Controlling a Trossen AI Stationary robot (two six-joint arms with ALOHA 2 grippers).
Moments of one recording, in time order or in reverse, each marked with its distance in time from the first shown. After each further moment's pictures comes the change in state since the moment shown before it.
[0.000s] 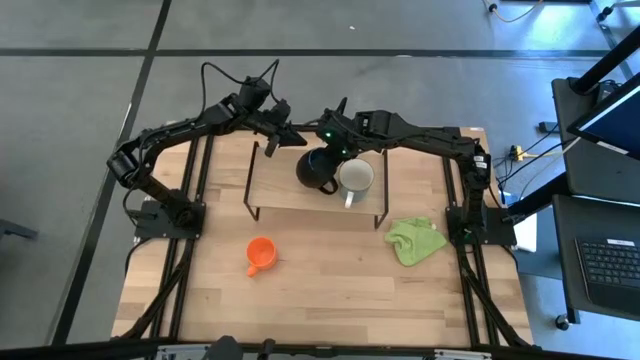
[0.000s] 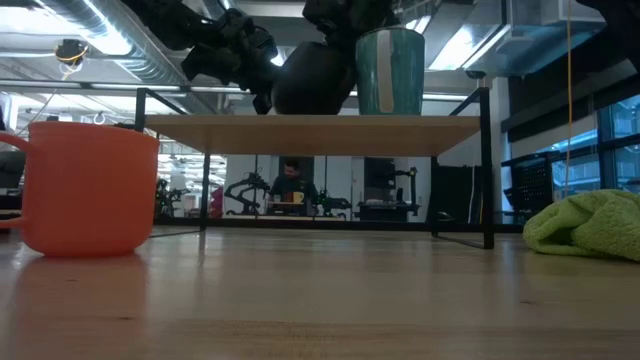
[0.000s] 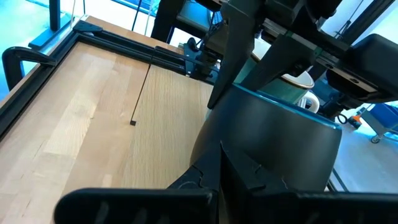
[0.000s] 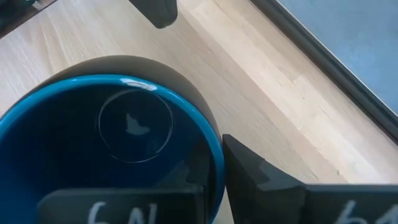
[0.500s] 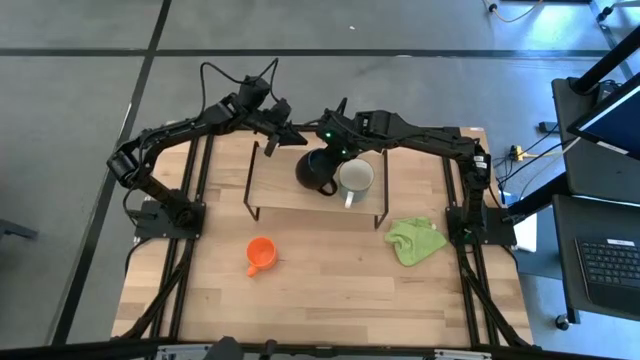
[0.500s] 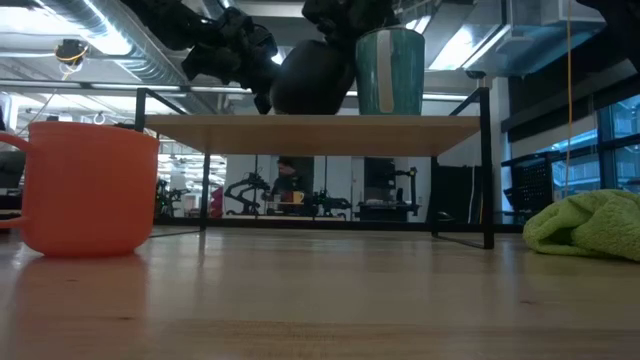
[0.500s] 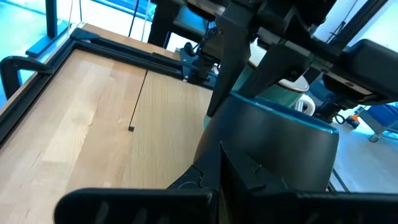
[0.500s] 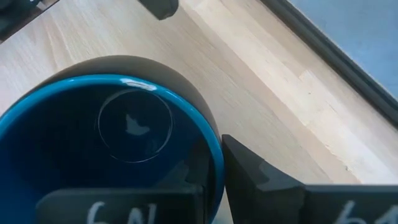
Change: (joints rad) left arm 0.002 0.000 0.000 0.025 0.017 0.002; right arm 0.000 0.000 0.000 -0.004 -0.022 0.028
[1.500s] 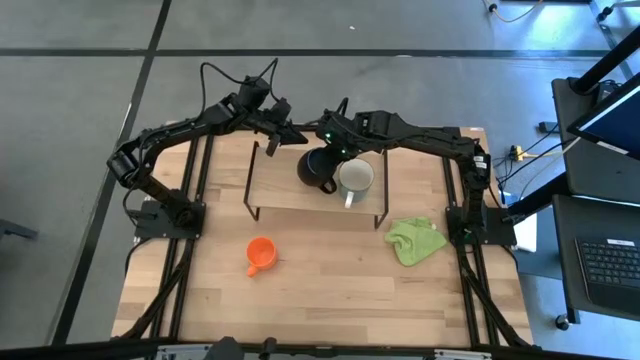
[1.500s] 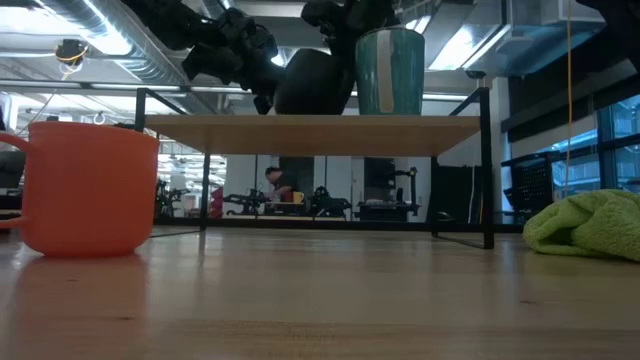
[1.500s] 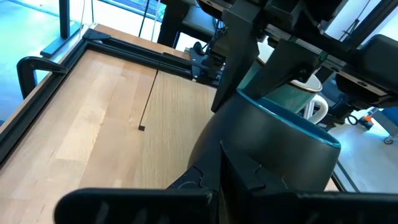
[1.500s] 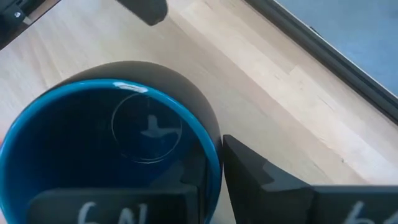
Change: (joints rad) left arm -0.002 0.000 0.001 0.000 -0.043 0.005; right arm 0.008 0.001 0.000 -0.006 0.038 0.068
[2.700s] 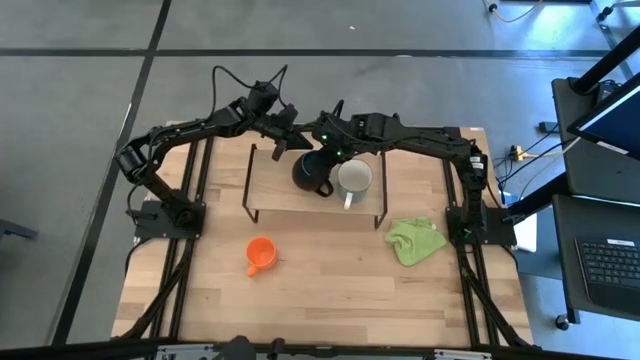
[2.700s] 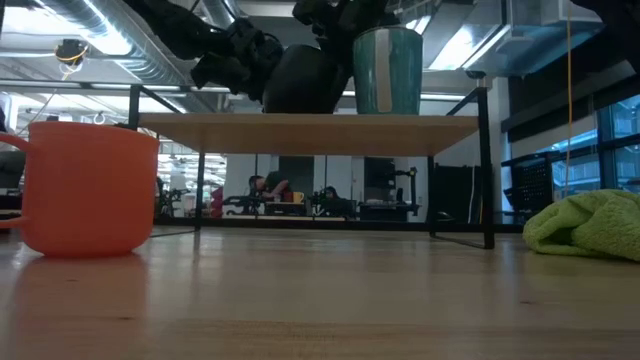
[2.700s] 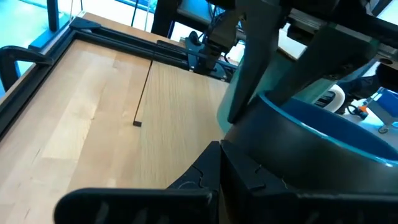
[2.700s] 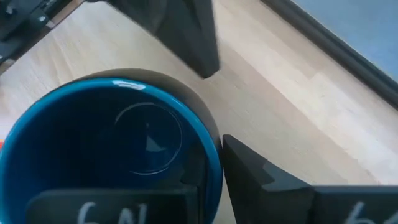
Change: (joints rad) left arm -0.036 0.067 0.000 0.037 -0.009 0.025; right arm 0.012 0.026 0.004 0.053 -0.044 -0.001
